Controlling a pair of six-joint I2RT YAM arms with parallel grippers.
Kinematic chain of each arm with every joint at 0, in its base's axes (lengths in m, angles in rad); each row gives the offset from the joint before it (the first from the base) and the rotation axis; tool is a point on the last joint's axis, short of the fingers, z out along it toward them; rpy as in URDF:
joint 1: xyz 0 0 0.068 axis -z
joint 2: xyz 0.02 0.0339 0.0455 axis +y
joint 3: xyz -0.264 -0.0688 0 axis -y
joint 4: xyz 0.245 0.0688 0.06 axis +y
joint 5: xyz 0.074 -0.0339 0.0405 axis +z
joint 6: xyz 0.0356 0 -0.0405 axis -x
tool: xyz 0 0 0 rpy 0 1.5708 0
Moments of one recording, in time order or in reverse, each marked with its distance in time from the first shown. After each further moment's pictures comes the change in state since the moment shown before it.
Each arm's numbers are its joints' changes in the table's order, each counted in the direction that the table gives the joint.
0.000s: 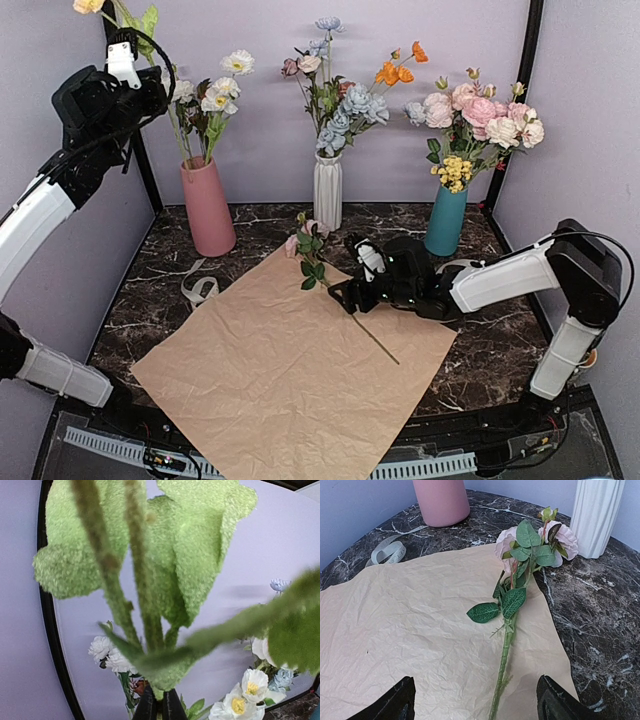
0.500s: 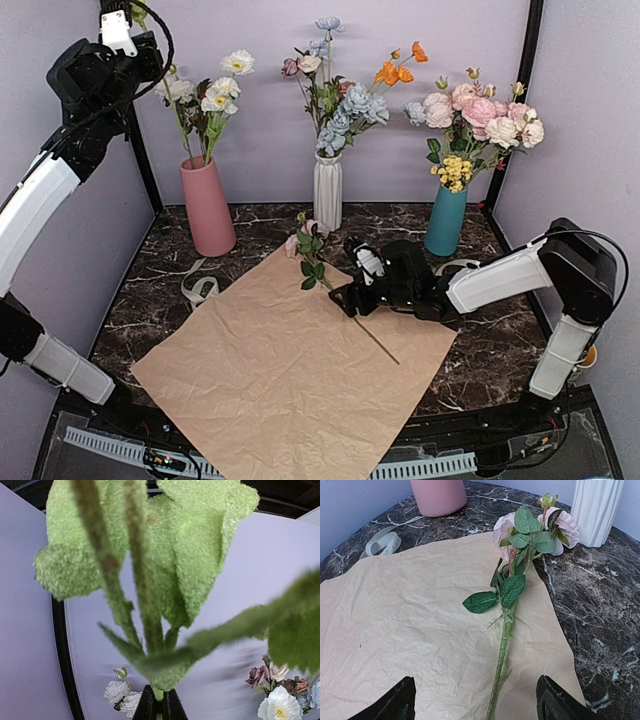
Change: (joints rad) left arm -0.008 0.135 0.240 -0.070 0.024 -0.095; right arm 0.006 0.034 0.001 0.000 0.000 -0.004
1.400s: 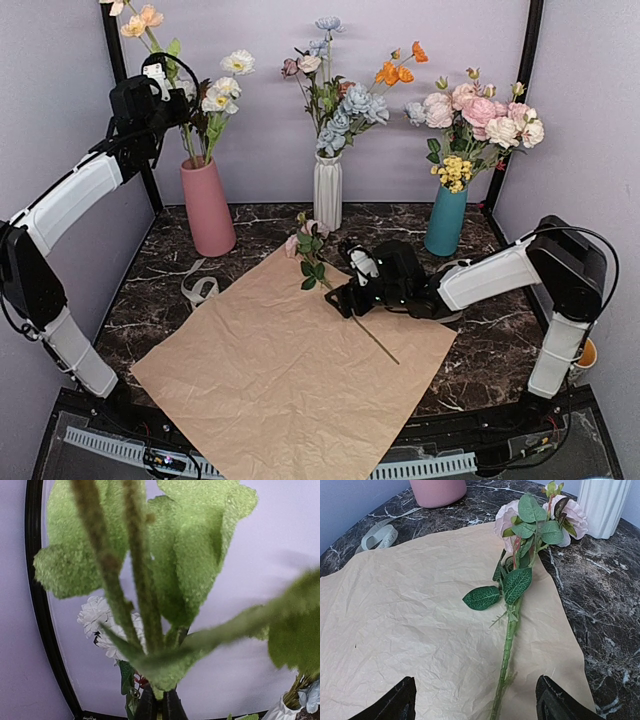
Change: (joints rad) left arm -0.156 0.212 -0.081 0.057 -0.079 0.242; right arm 0.000 0.060 0.053 0.037 0.020 -0.013
